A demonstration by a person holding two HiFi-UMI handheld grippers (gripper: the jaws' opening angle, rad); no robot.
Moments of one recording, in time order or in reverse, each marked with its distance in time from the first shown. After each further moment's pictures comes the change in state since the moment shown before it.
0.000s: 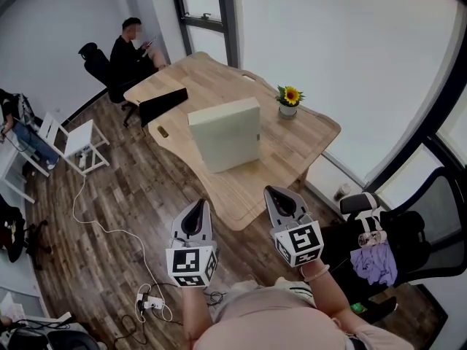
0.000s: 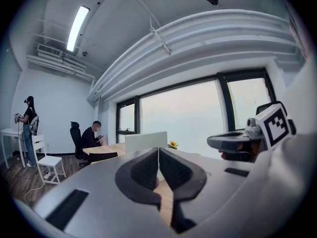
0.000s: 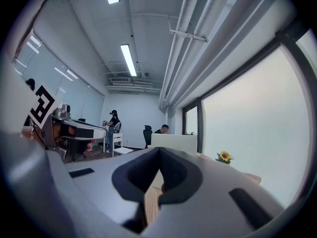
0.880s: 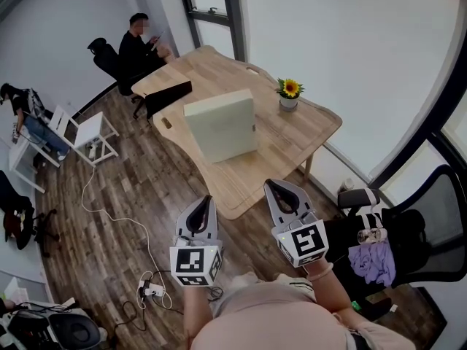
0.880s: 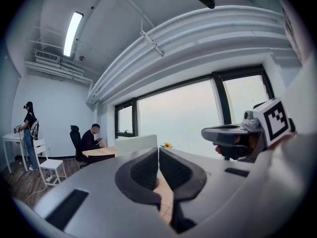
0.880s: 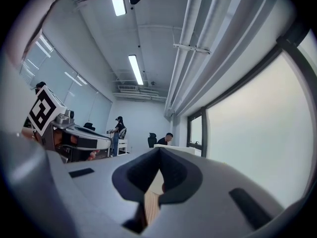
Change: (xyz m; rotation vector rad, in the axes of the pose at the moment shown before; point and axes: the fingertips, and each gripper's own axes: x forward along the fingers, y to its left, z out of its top) left arm -0.019 -0.071 0.018 0.034 -0.001 0.007; right arm -0.055 -0.017 0.036 -0.042 -0.097 0.065
